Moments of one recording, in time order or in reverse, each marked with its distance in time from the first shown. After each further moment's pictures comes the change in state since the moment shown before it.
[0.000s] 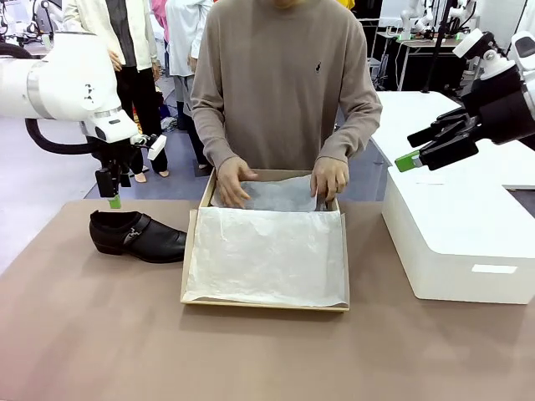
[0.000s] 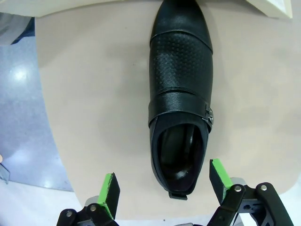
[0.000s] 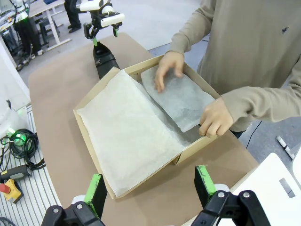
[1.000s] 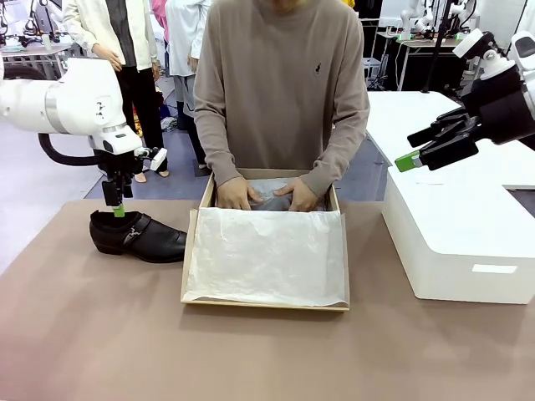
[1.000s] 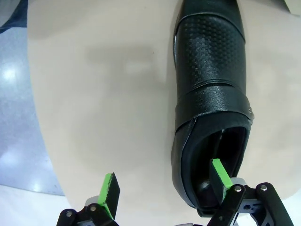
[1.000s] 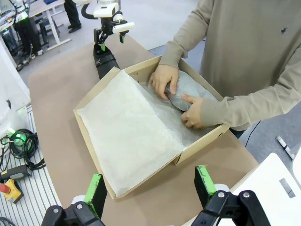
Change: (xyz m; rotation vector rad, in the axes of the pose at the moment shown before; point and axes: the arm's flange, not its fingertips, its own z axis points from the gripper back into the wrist) left arm -0.014 0.039 -0.049 -0.062 -0.001 0.026; right arm 0.000 0.000 0.000 0.000 0.000 0.000
